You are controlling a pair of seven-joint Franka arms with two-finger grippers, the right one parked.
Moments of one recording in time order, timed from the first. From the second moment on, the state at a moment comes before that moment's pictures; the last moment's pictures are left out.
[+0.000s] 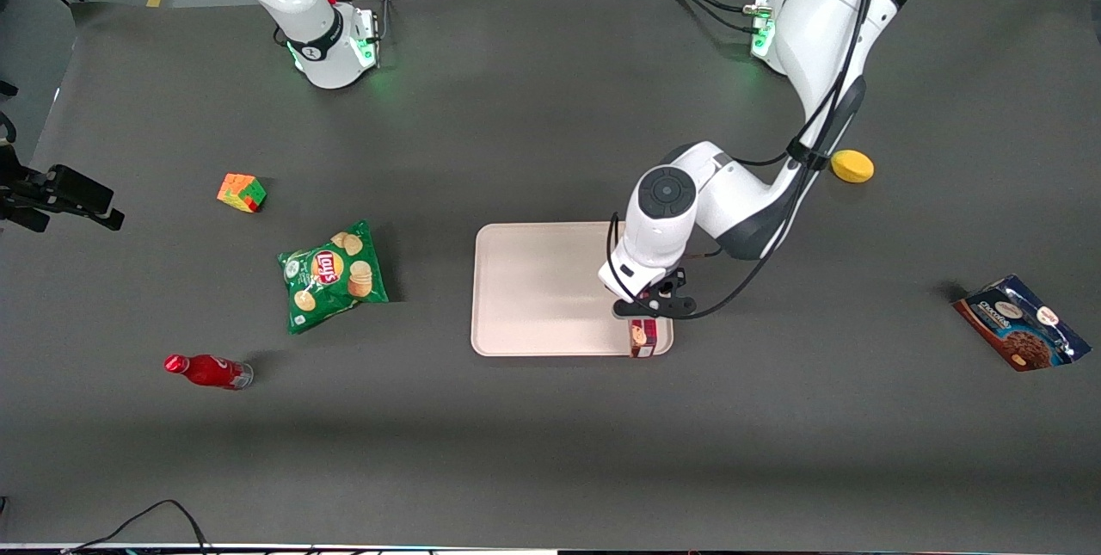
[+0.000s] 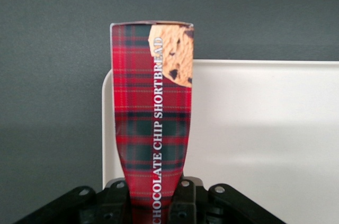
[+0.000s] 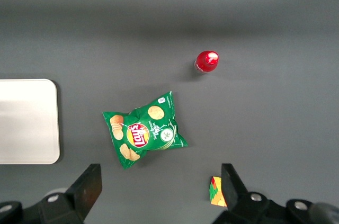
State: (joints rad) arm -0.27 0.65 -0.37 -1.70 0.39 2.37 -0.86
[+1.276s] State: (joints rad) arm -0.26 0.68 -0.34 -1.67 0.40 2.36 -0.86
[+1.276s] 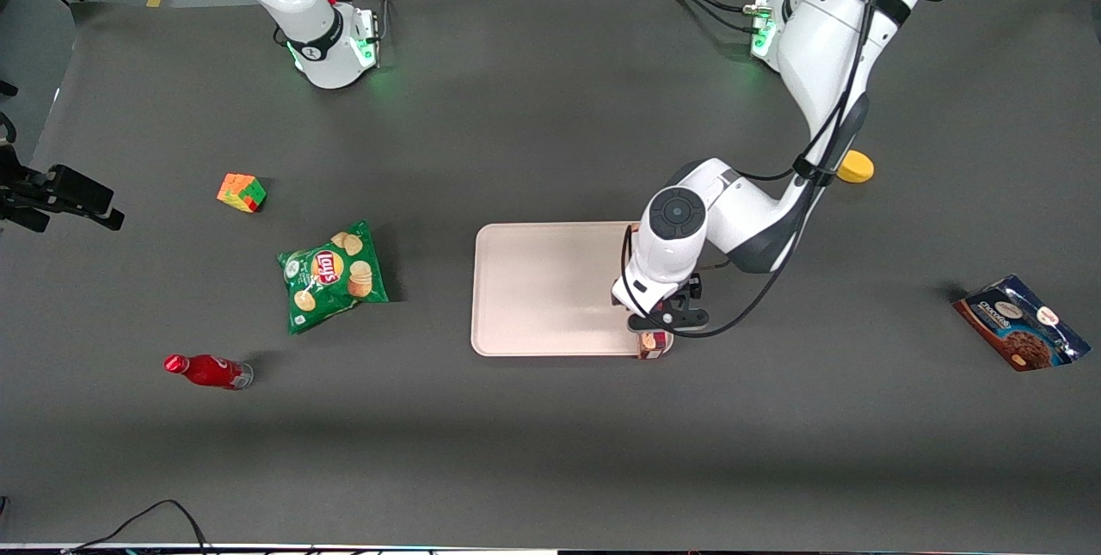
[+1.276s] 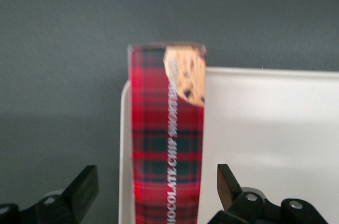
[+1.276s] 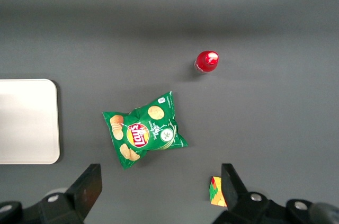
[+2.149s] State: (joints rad) arm -0.11 0.48 -0.29 -1.35 0.14 1.83 -0.42
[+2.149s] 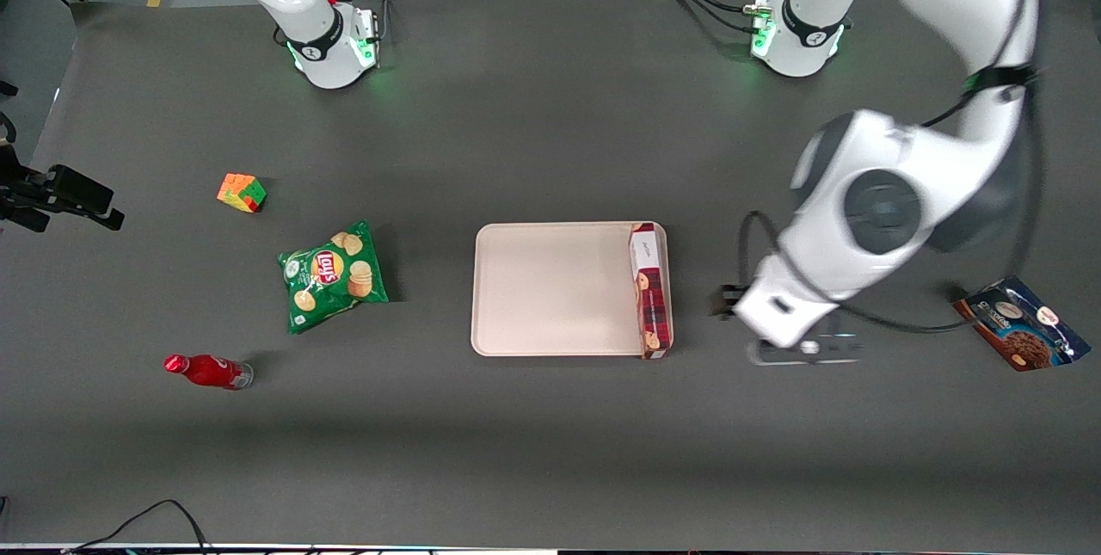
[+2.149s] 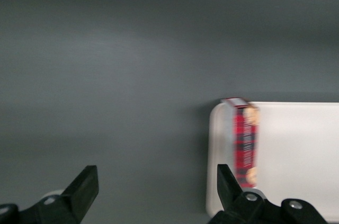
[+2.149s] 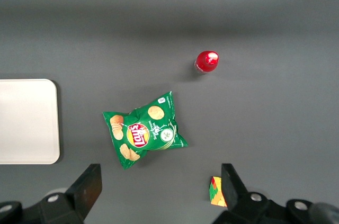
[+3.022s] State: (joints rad) arm -0.03 0.05 -0.04 -1.44 0.06 1.49 -0.05
